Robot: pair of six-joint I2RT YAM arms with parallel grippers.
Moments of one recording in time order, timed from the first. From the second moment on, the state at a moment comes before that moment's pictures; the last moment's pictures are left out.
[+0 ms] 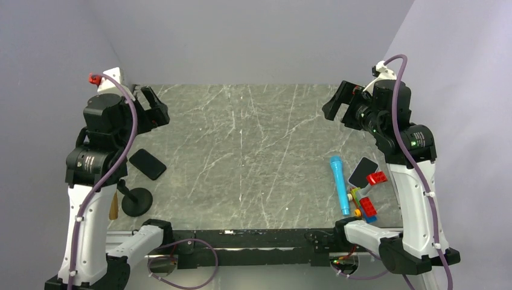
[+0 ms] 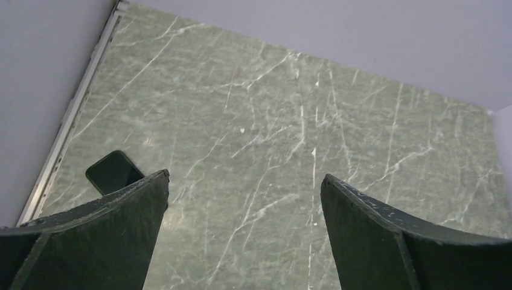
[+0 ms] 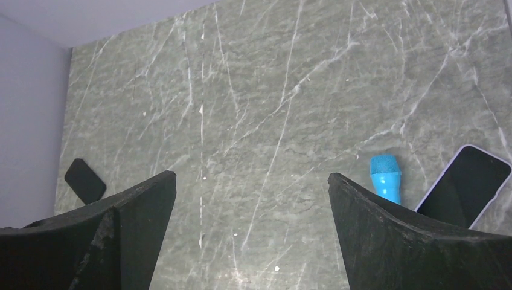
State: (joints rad) left arm -0.16 0.96 1.56 -0.89 -0.18 -0.35; right arm 0.23 1.12 1.71 -1.06 0.07 0.45
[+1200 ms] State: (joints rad) left arm 0.00 1.77 1.35 -1.04 -0.43 -0.56; right arm 0.32 1.18 1.68 -1.05 -0.11 0.40
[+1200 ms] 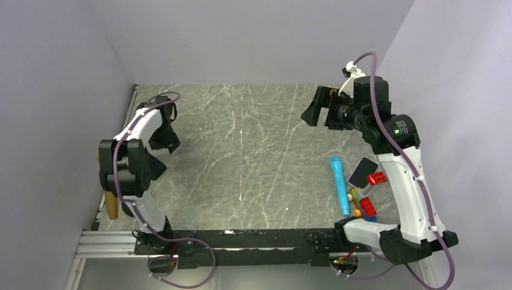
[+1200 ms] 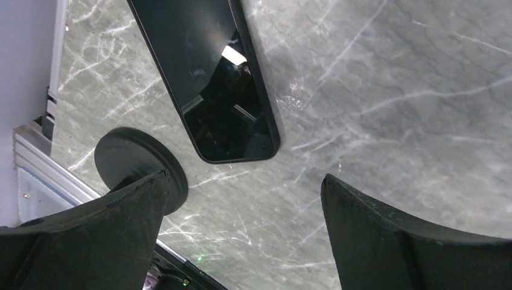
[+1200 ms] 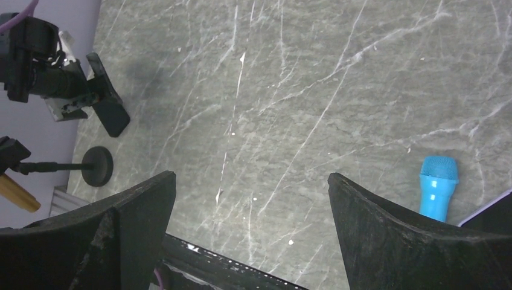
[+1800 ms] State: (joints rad) left arm 0.12 1.91 1.36 -1.08 -0.71 -0.57; right arm 0.34 1.23 1.68 -1.05 -0.16 0.40
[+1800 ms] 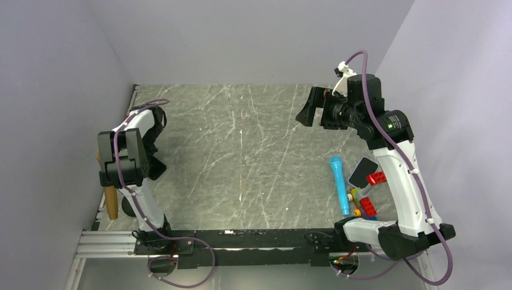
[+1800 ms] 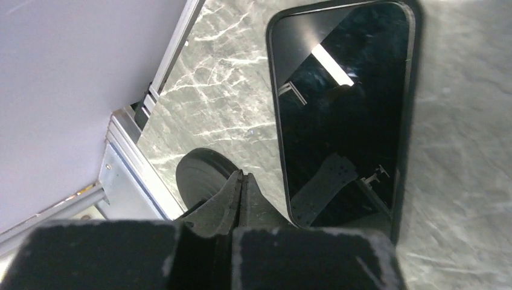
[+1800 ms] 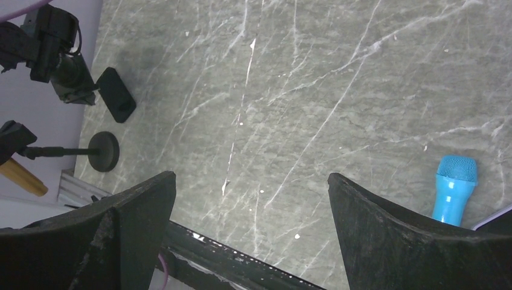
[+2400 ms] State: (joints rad) left arm 0.28 2.01 1.33 -1.03 -0.59 -0.48; right arm 0.35 1.23 1.67 -1.05 -0.15 0.40
